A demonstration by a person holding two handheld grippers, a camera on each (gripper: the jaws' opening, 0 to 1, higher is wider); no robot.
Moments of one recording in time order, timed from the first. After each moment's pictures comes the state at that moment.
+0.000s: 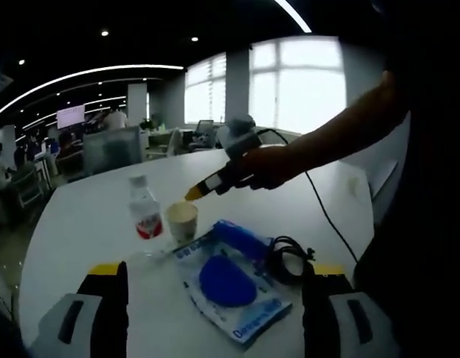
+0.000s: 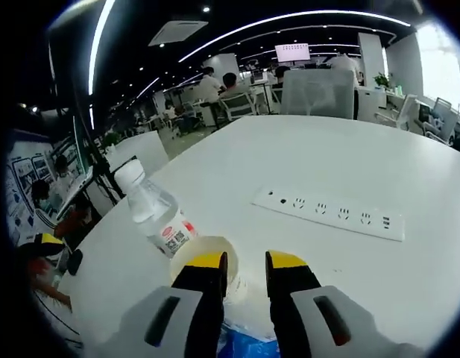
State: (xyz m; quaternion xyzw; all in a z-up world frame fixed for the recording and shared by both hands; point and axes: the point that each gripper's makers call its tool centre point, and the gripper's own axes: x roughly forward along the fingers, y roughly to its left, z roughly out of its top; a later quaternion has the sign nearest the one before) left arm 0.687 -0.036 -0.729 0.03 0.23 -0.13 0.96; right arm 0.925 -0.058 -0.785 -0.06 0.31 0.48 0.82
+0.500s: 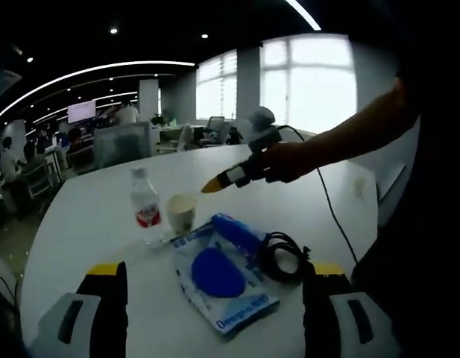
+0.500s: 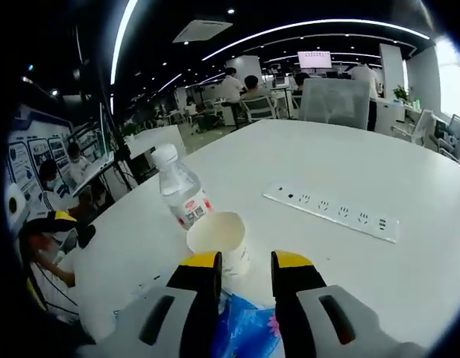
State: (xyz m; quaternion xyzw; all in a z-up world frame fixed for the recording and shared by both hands) left arm 0.666 -0.055 -0.731 0.02 0.24 -0.09 0.97; right arm 0.895 -0.090 -0.780 -0.09 0.29 0.54 0.79
